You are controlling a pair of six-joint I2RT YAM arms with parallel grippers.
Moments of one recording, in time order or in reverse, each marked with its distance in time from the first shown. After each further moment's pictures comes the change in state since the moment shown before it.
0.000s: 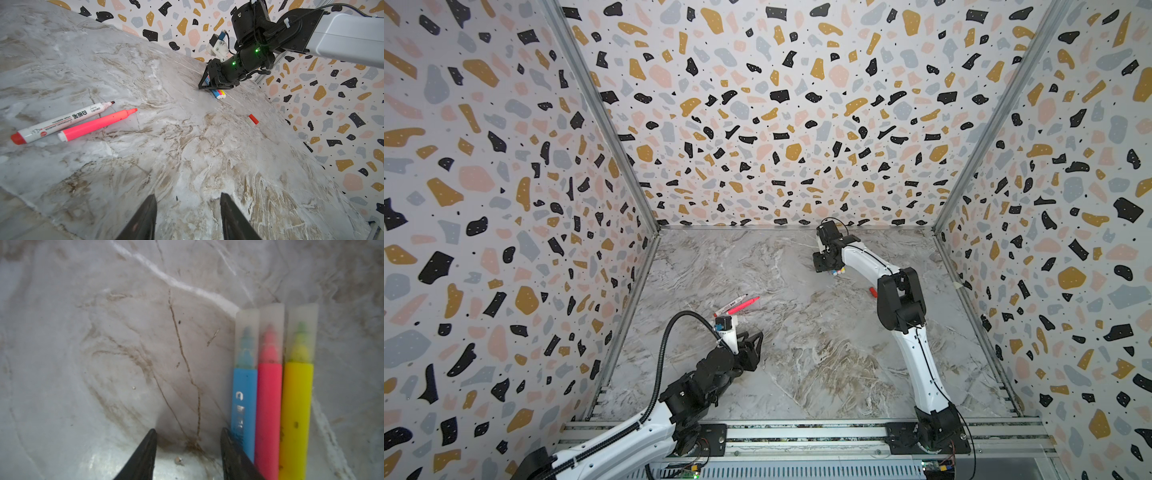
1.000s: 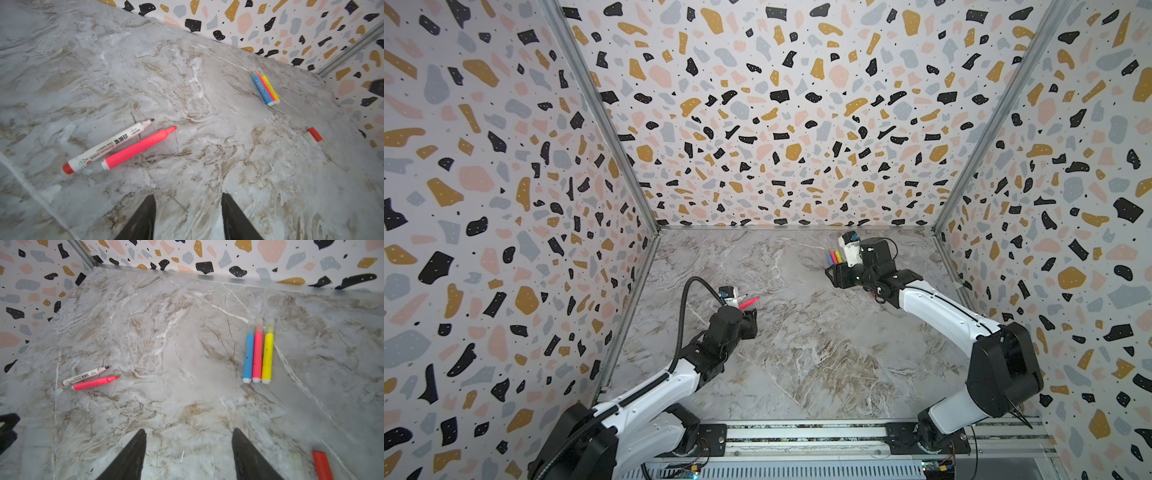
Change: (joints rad) left arm 0.317 0.476 0.300 -0.051 0.113 0.105; right arm 0.022 -0.976 -1.042 0.486 -0.231 -0.004
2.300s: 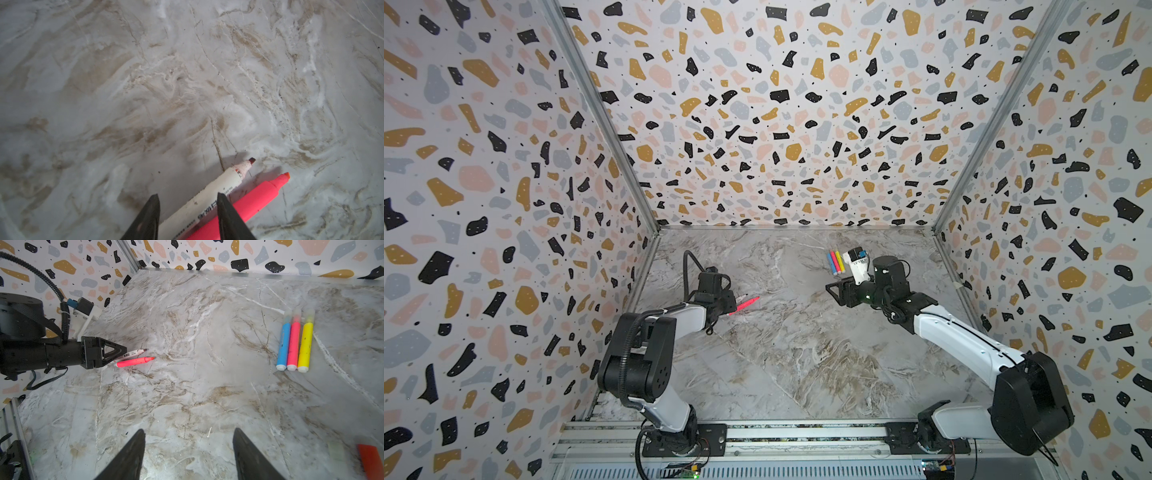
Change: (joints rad) left arm 0.379 0.550 0.285 -0.028 0.239 0.177; right arm -0.001 -0.176 -0.221 0.137 -0.172 0.015
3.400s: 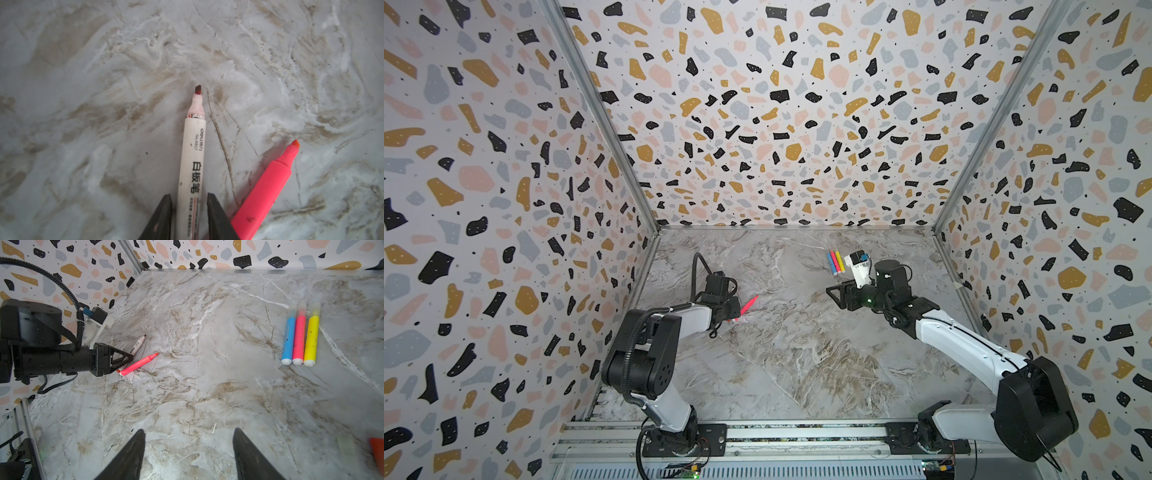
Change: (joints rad) left arm -0.054 0.026 0.004 -0.058 -0.040 0.022; right arm -0.003 -0.030 -0.045 0.026 -0.011 0.029
